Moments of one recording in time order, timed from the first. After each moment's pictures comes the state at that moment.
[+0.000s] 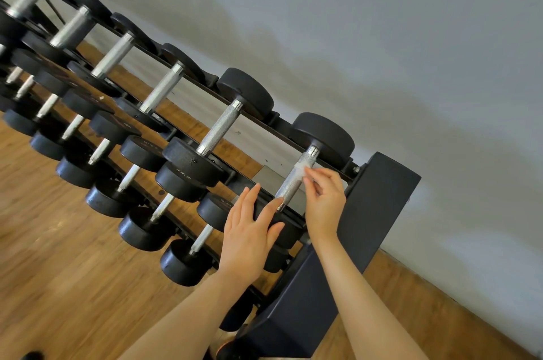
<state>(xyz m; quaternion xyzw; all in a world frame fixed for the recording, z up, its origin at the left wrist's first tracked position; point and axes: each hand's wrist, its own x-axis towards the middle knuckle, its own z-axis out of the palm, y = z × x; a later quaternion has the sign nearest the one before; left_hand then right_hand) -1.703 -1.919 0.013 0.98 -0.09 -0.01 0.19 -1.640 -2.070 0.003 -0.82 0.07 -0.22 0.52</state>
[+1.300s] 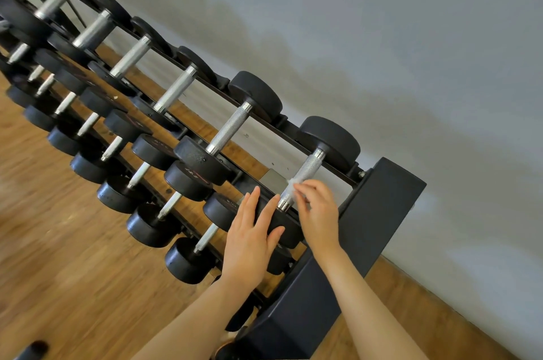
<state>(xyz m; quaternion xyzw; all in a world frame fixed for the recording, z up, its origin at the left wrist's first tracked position) -1.718 -1.922 0.013 0.97 -0.03 0.00 0.25 -1.656 -2.071 0.001 -0.90 -0.07 -0.16 0.40</state>
